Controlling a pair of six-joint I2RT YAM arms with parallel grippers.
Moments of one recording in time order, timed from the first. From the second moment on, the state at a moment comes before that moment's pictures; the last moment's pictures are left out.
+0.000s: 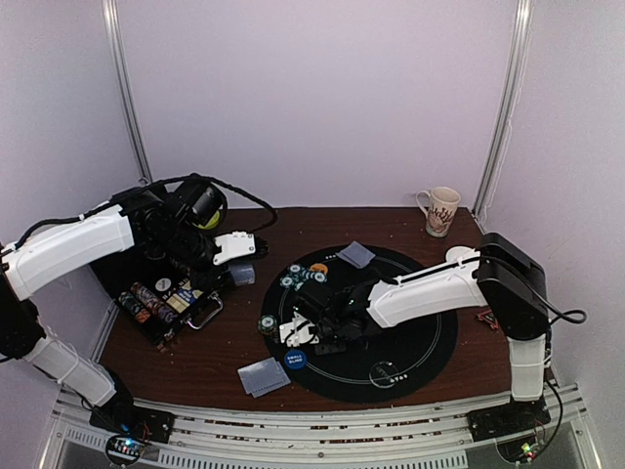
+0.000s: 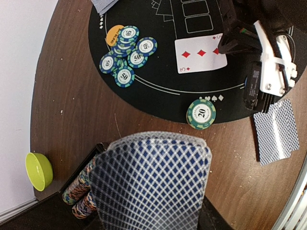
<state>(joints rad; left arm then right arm) -0.71 1.42 1.31 -0.94 0.00 0.68 1.12 2.05 1.33 -0.34 0.31 -0.71</state>
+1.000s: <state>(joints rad) -0.71 1.42 1.30 -0.94 0.00 0.68 1.12 2.06 1.37 -0.38 0.25 -0.69</state>
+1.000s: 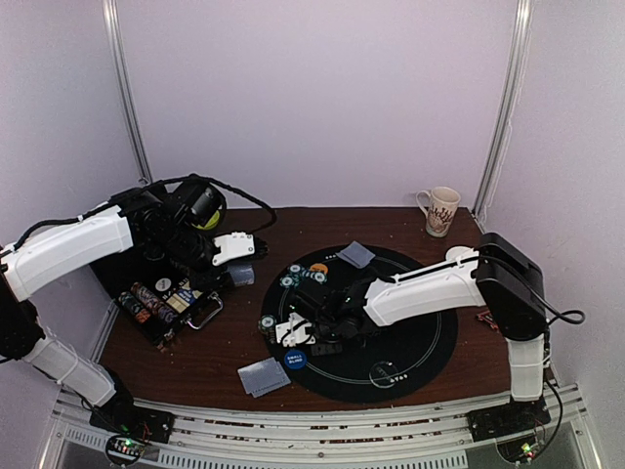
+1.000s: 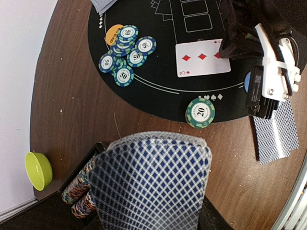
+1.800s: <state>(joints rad) -0.71 1.41 1.30 -0.94 0.00 0.68 0.92 1.57 1.14 -0.02 -0.08 -0.19</state>
